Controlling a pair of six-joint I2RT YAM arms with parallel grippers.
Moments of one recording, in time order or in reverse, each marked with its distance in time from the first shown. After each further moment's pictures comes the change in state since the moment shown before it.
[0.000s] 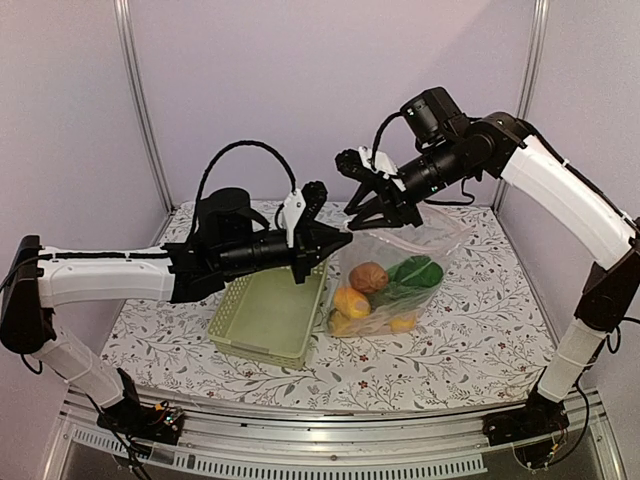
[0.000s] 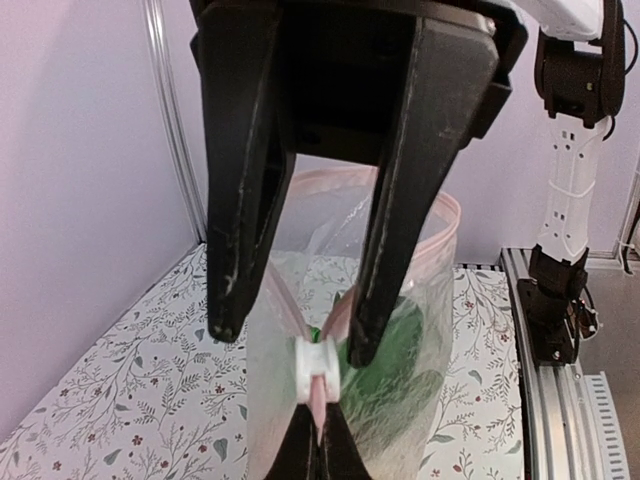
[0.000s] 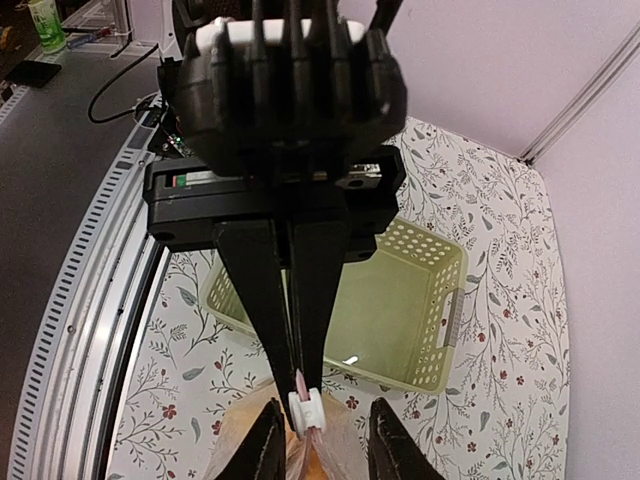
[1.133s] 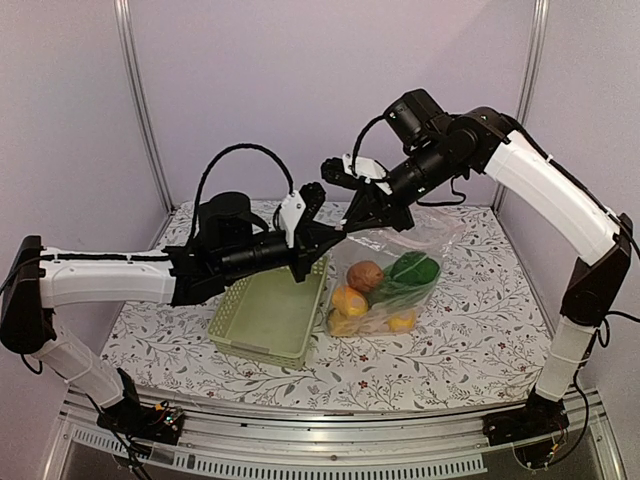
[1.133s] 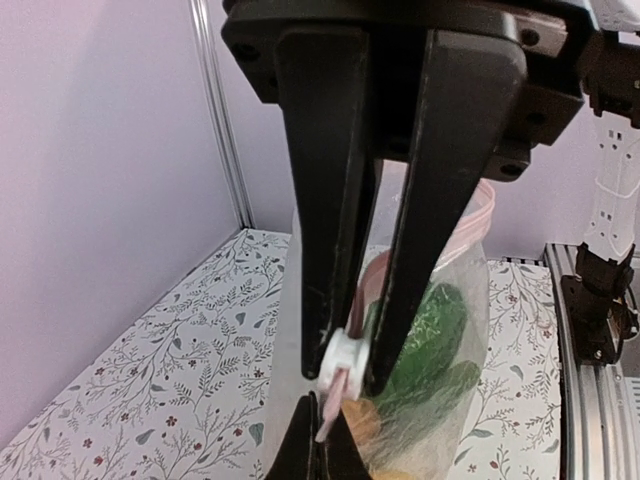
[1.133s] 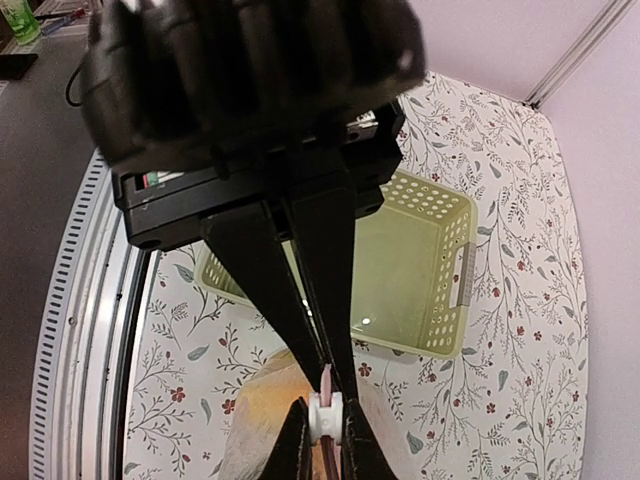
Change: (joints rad) left arm 0.001 0.000 -0.019 0.008 -0.123 0.023; right arm 0.028 0.091 0.124 -0.127 0.132 0.055
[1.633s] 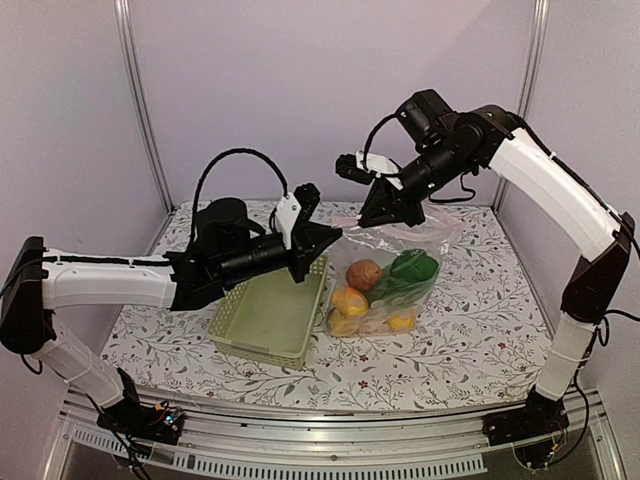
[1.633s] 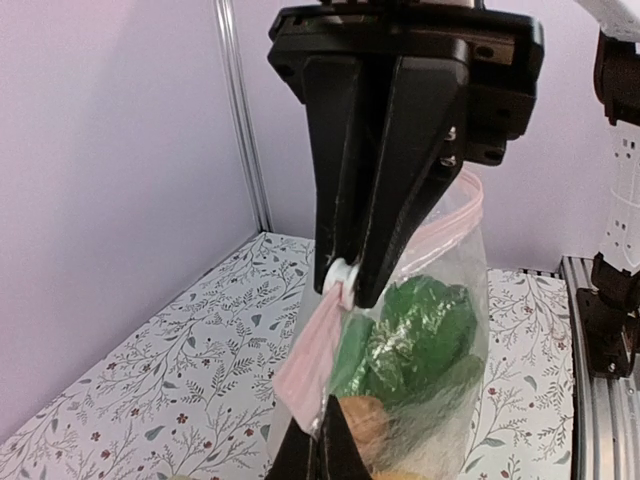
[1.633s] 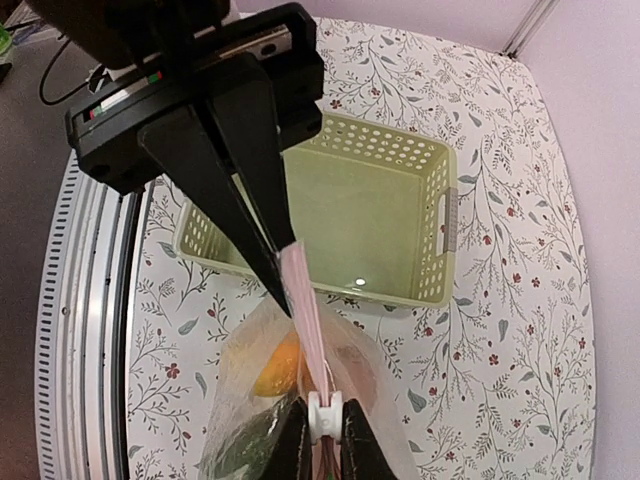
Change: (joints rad) left arm 0.001 -0.002 -0.049 0.077 -0.055 -0.021; right arm -0.066 0.002 0.000 -0.047 0.042 0.029
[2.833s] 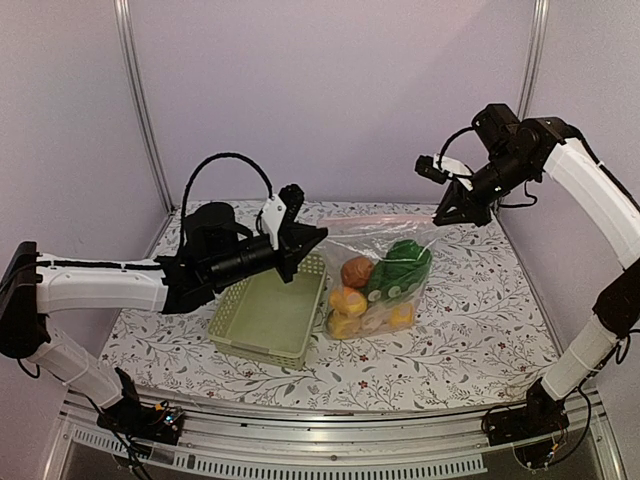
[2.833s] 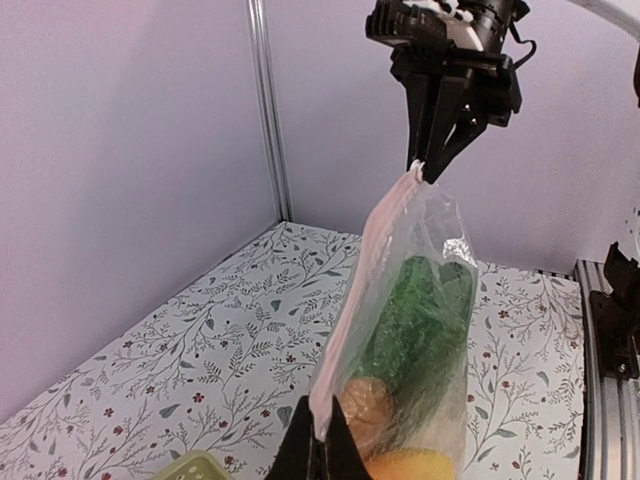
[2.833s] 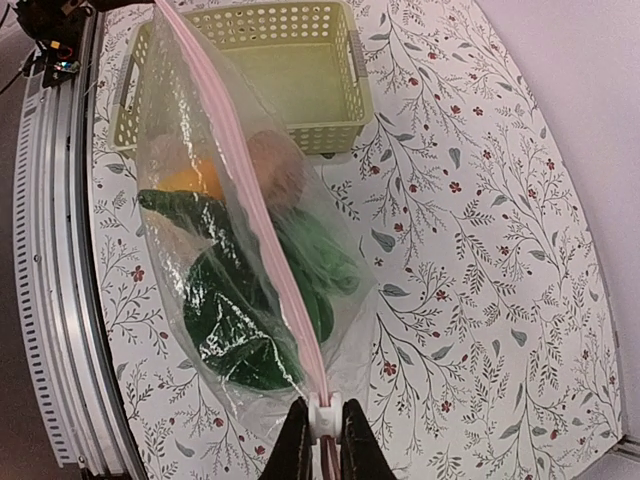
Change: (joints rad) left arm 0.040 -0.049 -0.074 0.026 -0.021 -0.027; right arm -0.343 -0.223 -0.283 -0.075 0.007 -0.072
